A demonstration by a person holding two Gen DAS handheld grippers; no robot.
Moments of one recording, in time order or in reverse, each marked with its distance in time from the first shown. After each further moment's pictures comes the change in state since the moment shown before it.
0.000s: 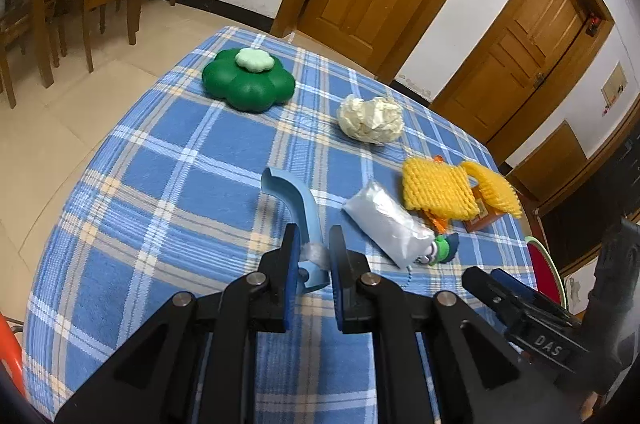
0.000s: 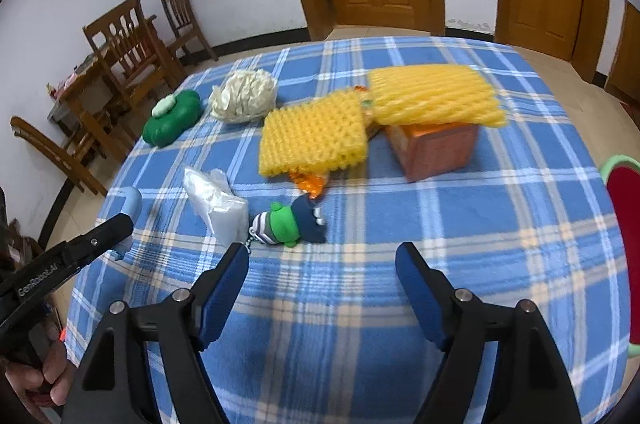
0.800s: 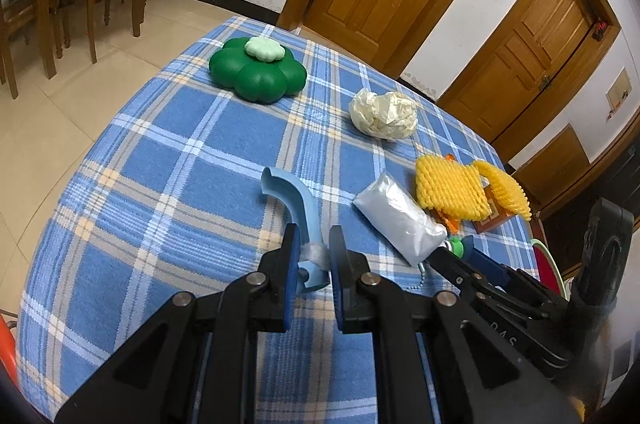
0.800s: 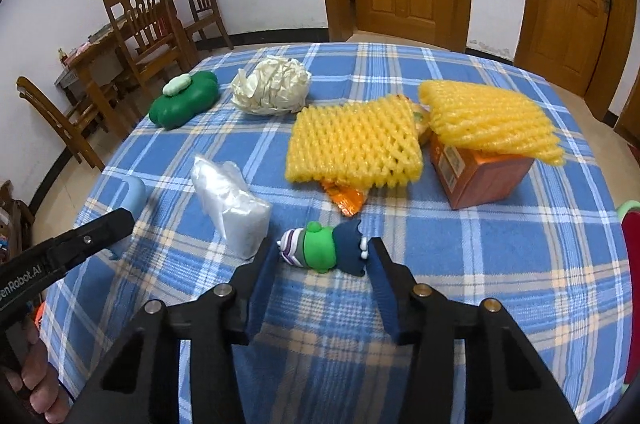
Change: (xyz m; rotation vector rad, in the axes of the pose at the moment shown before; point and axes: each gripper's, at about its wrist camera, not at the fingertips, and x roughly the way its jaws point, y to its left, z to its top) left arm 0.007 0.006 -0.002 -0.019 0.014 0.005; right arm 0.020 0.022 0.005 -0.114 -0.016 -0.008
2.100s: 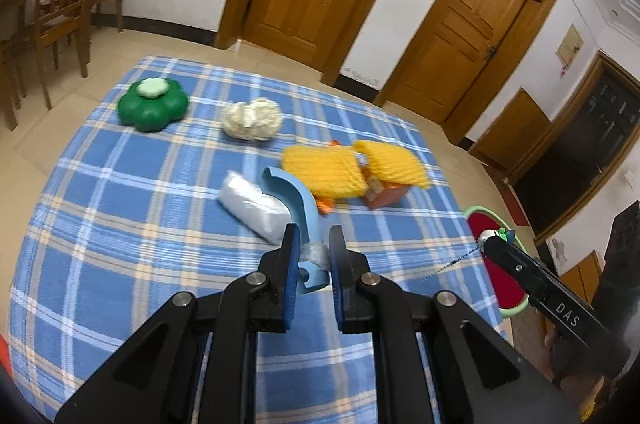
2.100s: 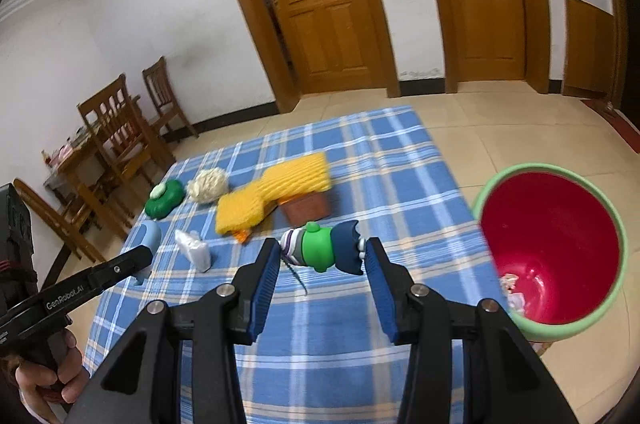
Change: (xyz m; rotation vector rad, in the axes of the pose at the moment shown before) left arm -0.042 -0.099 -0.017 0.179 -0.016 -0.134; right arm -0.157 -0.104 -0.042 0.254 -0.256 -0.062
